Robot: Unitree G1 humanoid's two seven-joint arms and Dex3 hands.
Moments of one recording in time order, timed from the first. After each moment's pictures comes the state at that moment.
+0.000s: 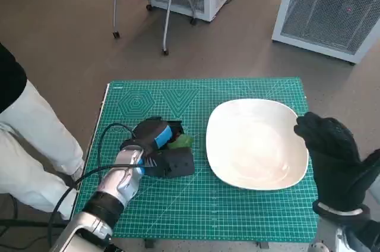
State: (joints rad) left arm -0.77 0.34 -0.46 0.81 0.69 0.07 0.01; right arm -0.24 -0.08 -0.25 0.12 0.54 -0.43 0.52
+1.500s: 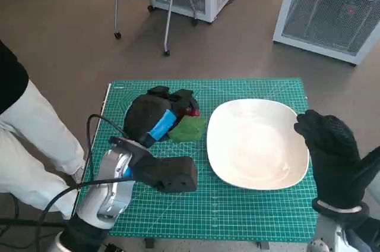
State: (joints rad) left arm -0.60 0.40 -0.34 0.06 0.75 0.14 0.00; right arm -0.26 -0.07 -0.25 0.14 0.54 -0.43 0.52
